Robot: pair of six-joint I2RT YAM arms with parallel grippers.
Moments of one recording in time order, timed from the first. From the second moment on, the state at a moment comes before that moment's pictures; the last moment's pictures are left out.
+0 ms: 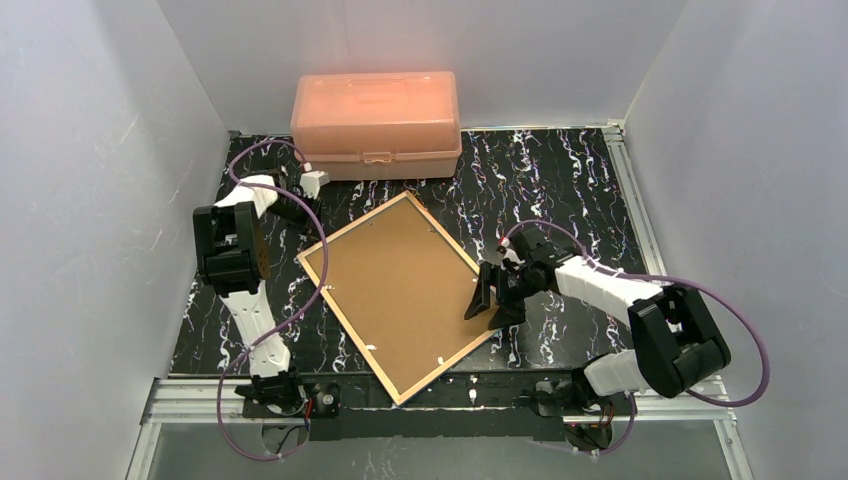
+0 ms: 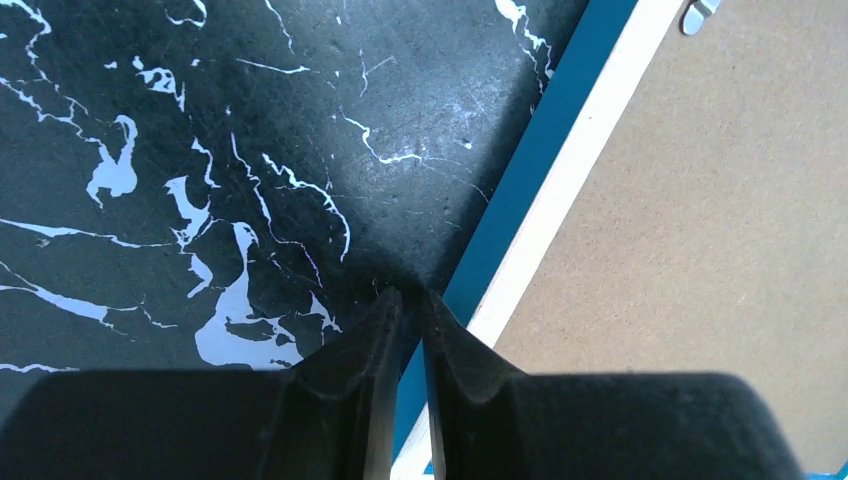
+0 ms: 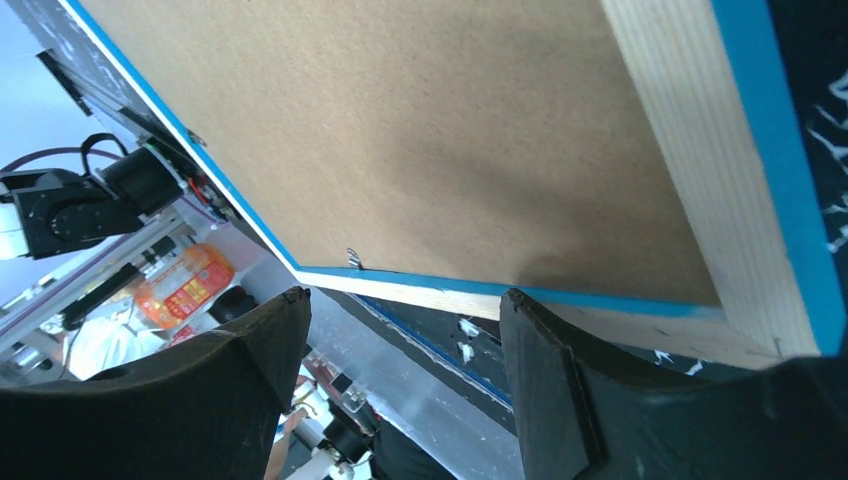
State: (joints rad) left arm 0.11 2.05 1.46 -0.78 0.50 0.49; right arm 0.52 1.37 0.67 -0.51 -0.60 0.67
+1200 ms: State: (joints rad) left arm 0.12 1.83 1.16 -0.82 0.47 0.76; right arm 0.37 1.53 0.85 -0.61 -0.44 0.52
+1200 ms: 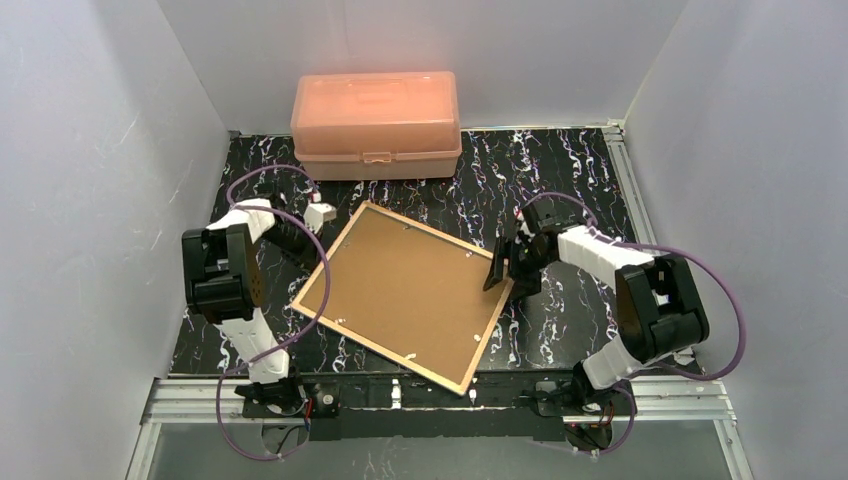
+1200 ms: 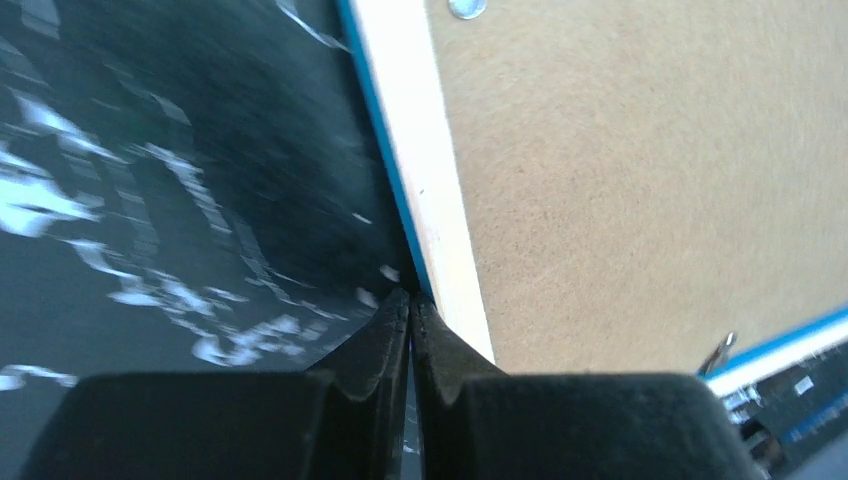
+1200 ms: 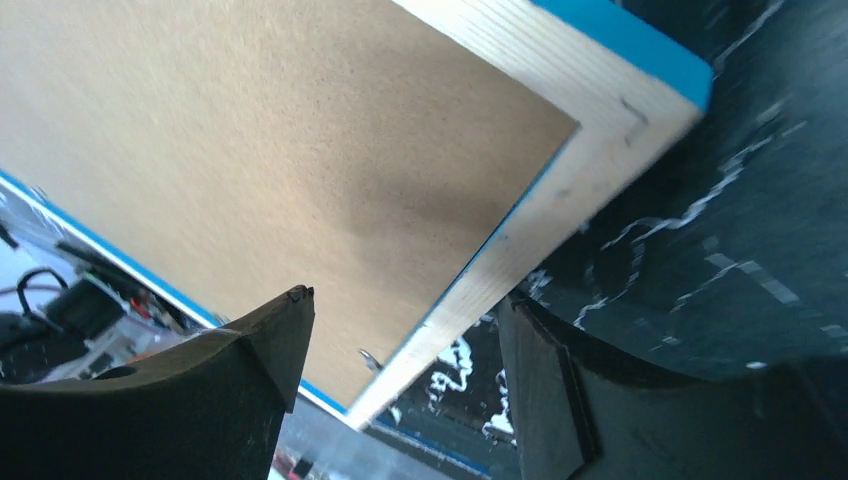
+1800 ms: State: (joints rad) left arm 0.15 1.76 1.12 -1.03 0.65 0.66; right arm 0.59 1.60 1.11 -0.39 -0.34 0.63
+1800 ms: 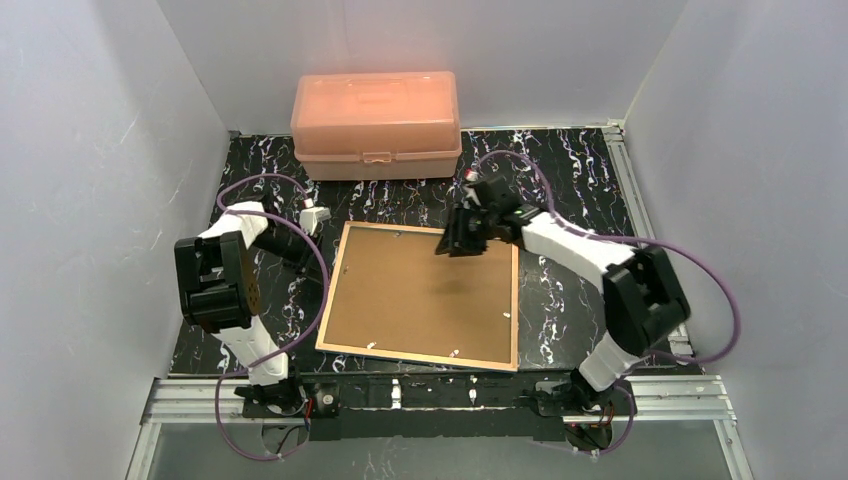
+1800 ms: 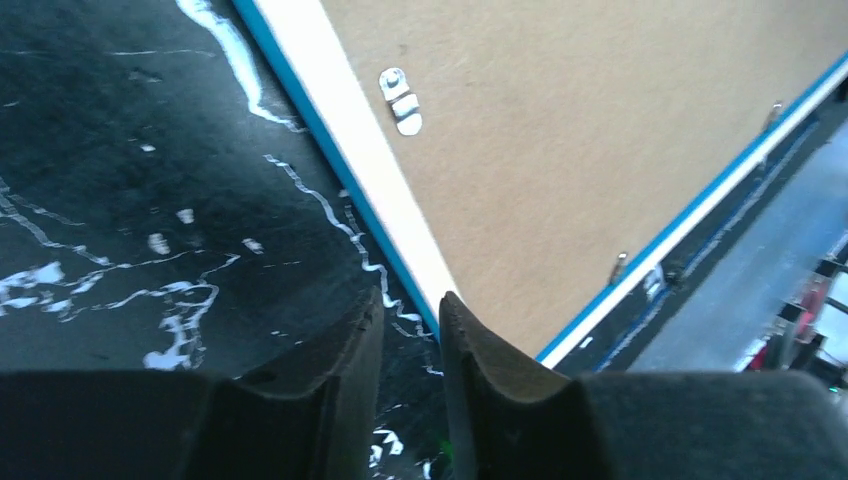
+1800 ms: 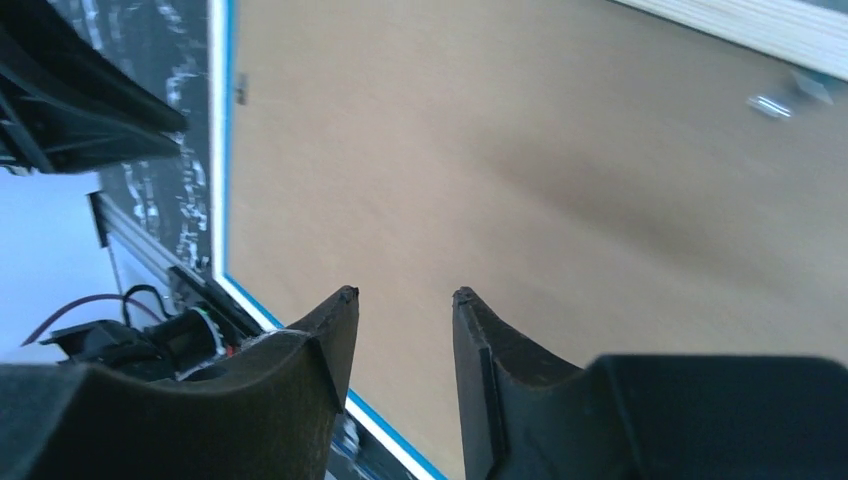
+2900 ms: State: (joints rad) left arm 0.02 1.75 1.03 -0.88 0.56 0.50; right arm 0.93 2.22 1.41 0.19 -0.37 1.03
